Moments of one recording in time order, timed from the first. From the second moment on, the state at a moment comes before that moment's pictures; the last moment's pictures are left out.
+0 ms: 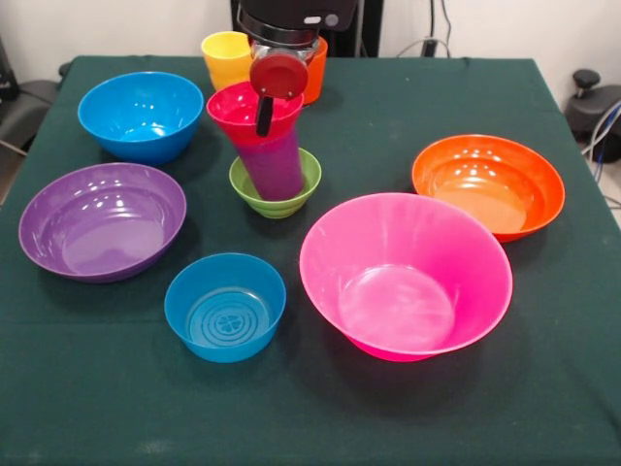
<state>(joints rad) -0.21 -0.59 -0.13 1.60 -0.16 0.50 3.10</state>
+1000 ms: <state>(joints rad) -0.19 -0.60 -0.13 1.60 -0.16 0.50 3.10</state>
